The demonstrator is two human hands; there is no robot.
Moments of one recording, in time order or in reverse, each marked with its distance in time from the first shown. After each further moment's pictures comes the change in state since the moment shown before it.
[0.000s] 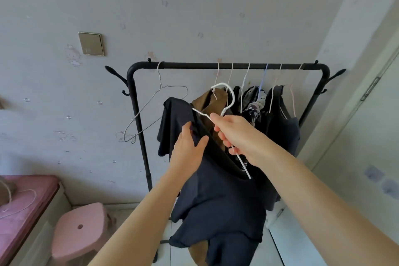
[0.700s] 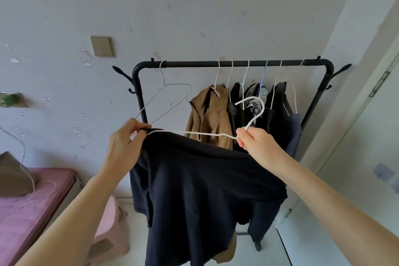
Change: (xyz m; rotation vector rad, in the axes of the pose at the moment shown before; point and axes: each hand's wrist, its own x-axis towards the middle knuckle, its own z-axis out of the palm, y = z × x) left_hand -0.032 -0.024 -0.109 0.094 0.273 0.147; right_hand -0.019 0.065 -0.051 -0.333 0.075 -0.258
